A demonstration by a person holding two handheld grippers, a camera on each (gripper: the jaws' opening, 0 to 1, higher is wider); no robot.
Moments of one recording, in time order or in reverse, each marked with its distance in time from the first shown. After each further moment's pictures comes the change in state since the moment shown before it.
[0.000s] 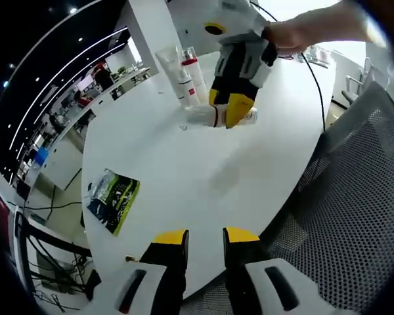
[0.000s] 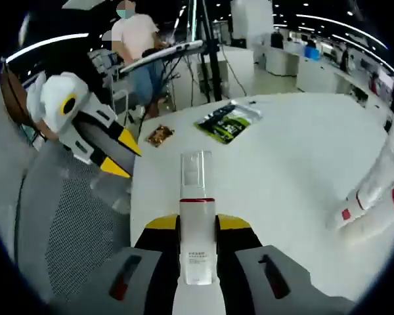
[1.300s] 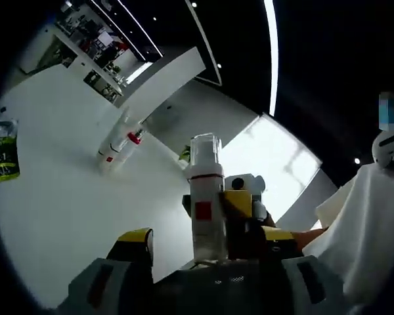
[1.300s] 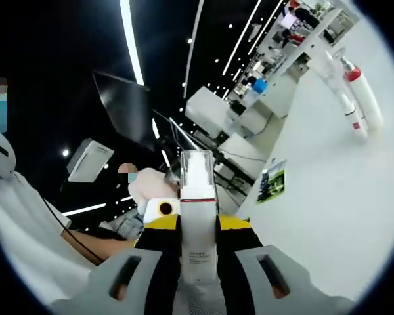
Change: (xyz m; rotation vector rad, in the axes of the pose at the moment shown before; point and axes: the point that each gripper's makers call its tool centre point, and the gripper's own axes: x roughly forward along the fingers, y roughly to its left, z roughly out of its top) left arm -0.071 -0.084 0.135 -0.766 -0.571 -0.888; right arm -0.068 0.088 0.049 0.535 -0.580 0.249
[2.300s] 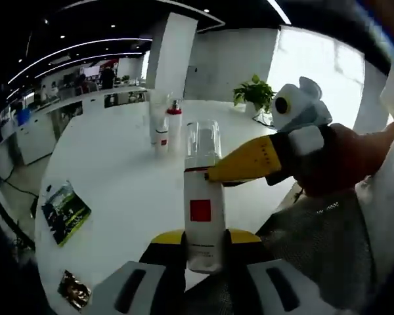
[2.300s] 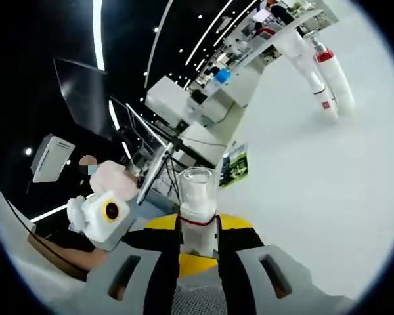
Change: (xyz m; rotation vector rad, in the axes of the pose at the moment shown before) left arm -0.025 0.078 -0.031 0.587 0.340 0.627; right arm 0.008 -0.052 -0.031 0.004 0.093 -0.320
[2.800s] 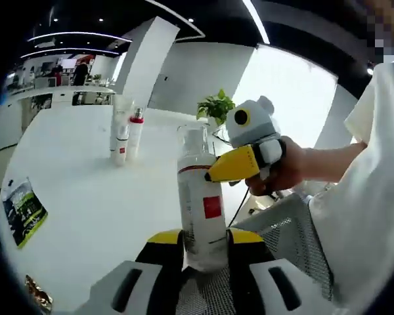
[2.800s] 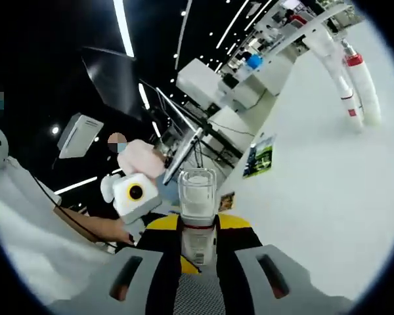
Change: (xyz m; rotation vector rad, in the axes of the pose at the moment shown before) left arm -0.020 -0.050 0.024 -0.191 -0.129 -0.449; right arm -0.039 0.036 0.006 -0.154 0.122 0.344
